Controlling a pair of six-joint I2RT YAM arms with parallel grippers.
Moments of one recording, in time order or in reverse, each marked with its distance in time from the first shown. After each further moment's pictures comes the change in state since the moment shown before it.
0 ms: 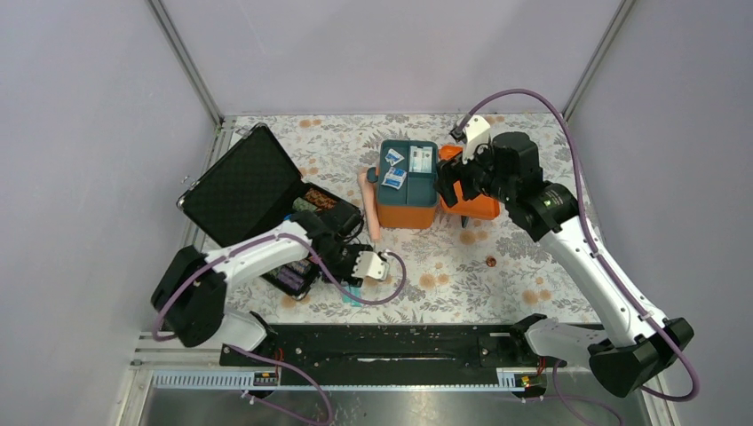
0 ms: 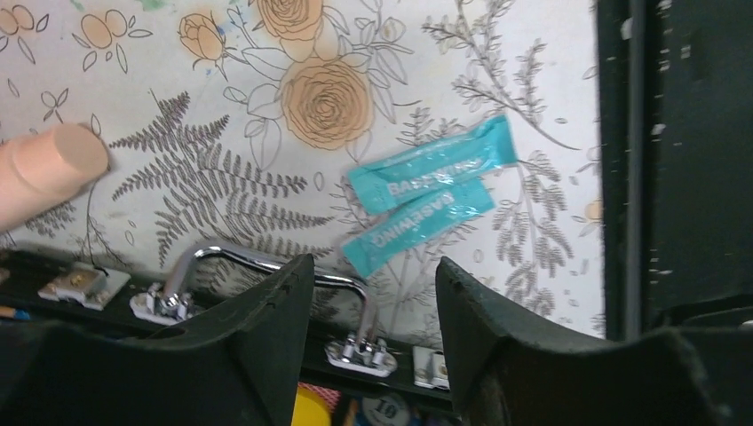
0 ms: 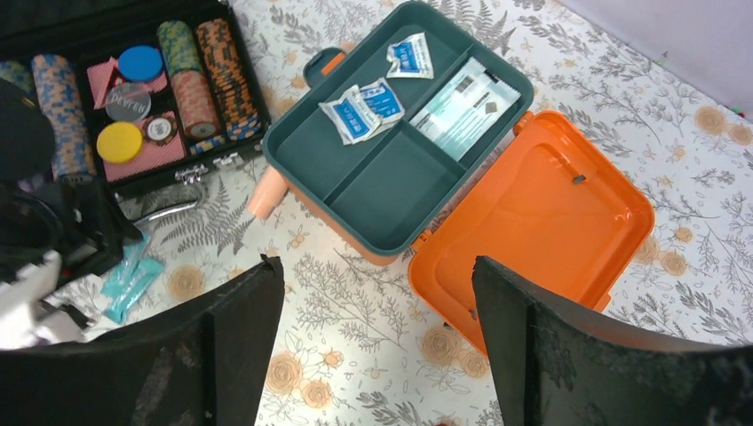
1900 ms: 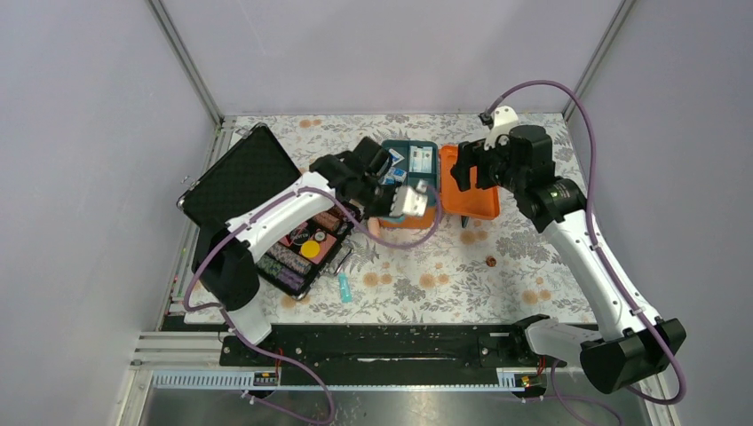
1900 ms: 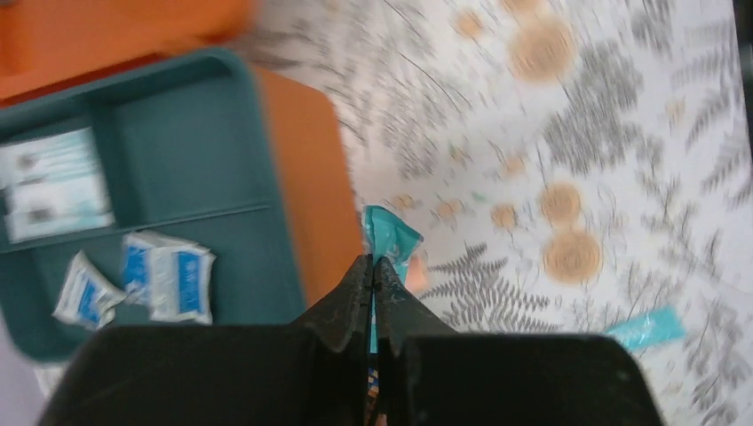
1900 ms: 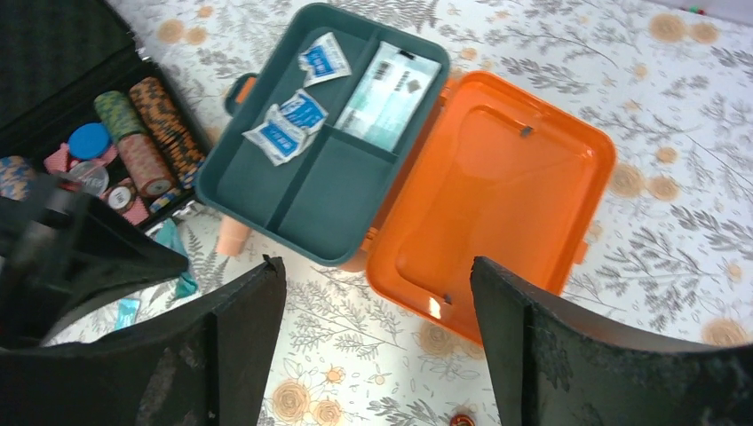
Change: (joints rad) left arm 0.026 0.328 0.587 -0.057 0.134 0.122; right arm -0.142 0.026 -0.021 0.059 0.021 0.162
